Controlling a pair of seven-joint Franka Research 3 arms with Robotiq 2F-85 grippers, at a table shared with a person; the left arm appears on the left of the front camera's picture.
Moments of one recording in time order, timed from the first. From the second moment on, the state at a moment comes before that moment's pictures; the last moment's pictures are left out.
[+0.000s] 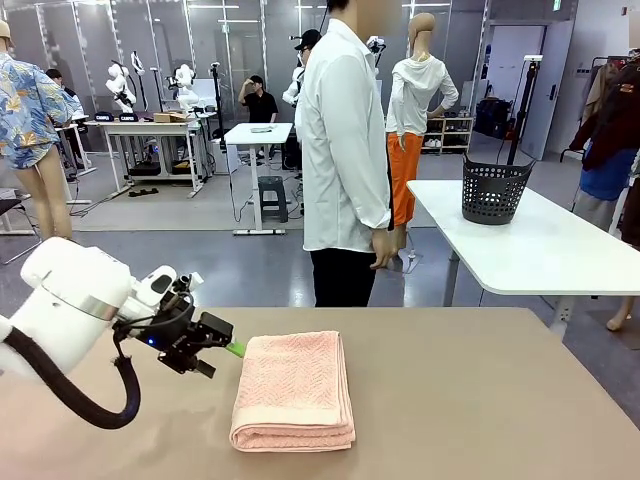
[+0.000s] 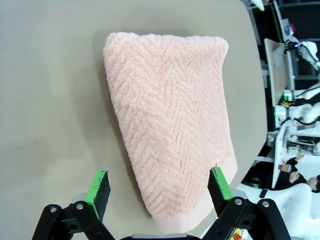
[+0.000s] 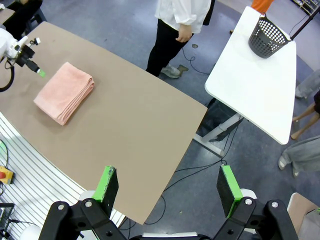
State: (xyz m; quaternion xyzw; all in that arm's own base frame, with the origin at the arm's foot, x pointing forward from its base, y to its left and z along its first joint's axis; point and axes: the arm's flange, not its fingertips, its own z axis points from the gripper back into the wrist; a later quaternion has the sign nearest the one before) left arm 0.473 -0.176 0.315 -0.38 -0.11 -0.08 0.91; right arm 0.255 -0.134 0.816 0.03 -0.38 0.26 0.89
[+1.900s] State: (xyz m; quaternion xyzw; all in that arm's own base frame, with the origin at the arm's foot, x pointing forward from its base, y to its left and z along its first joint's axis) left arm 0.490 -0.208 0.257 -0.46 -0.08 -0.08 0.88; right arm 0.255 -0.134 0.816 0.03 -0.38 0.26 0.89
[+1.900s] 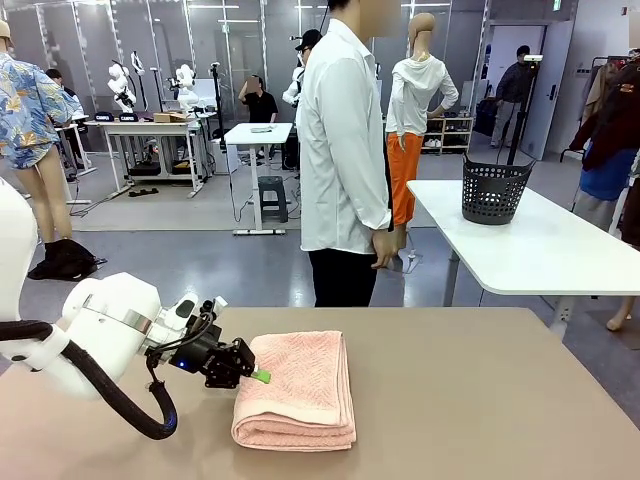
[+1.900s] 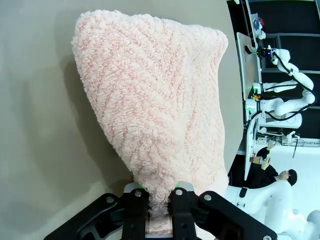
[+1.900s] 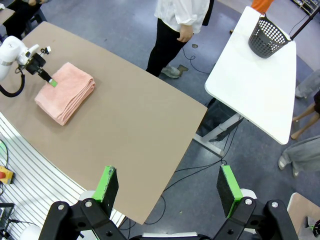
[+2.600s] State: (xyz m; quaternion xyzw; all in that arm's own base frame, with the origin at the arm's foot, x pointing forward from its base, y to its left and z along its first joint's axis) left arm 0.493 -0.134 0.277 -0.44 -0.08 -0.09 0.89; right arm 0.255 -0.134 0.816 0.03 -0.38 0.26 0.89
